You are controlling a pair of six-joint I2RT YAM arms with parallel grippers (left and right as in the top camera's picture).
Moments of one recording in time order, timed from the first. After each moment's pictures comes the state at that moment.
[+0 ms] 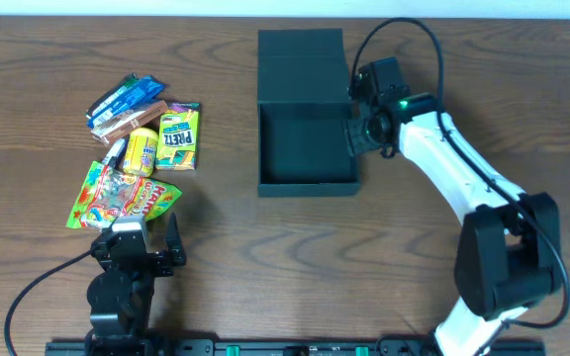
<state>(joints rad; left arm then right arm) 0.01 0.01 0.13 -0.44 -0.02 -0.07 0.30 1.88 1.39 -0.71 0.05 0.03</state>
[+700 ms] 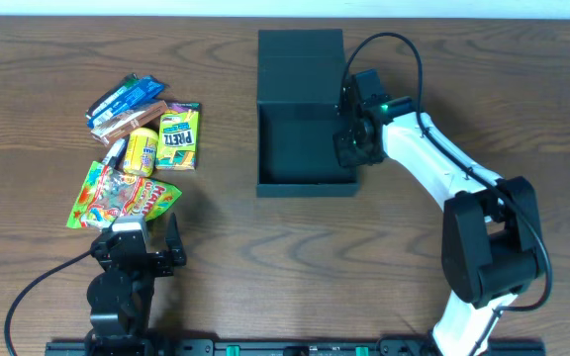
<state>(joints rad) 0.01 0.01 0.13 -0.44 -0.02 -0.07 0.34 1.95 1.39 -0.77 0.00 0.15</state>
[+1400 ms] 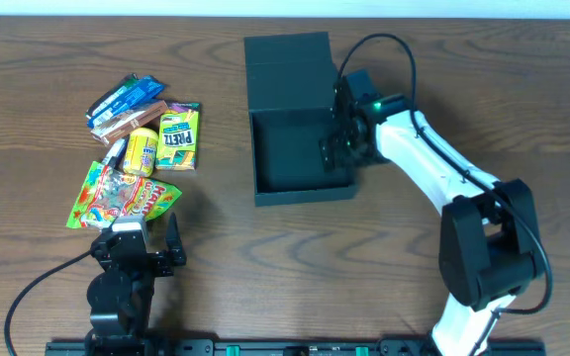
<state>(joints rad) 0.01 0.01 0.13 -0.44 -0.02 -0.07 0.38 1.93 1.46 -0.86 -0.01 0.21</state>
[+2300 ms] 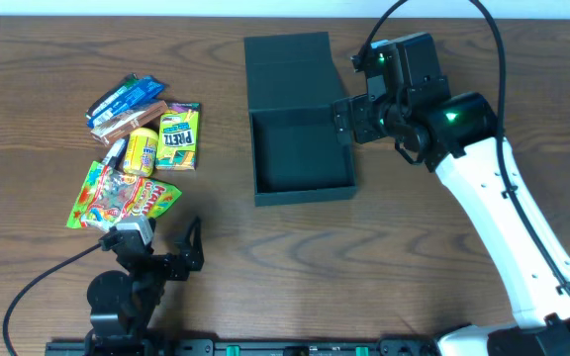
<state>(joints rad) 0.01 0.01 0.13 -0.44 0.27 -0.39 0.38 1.57 1.56 -0.92 -0.01 0.09</state>
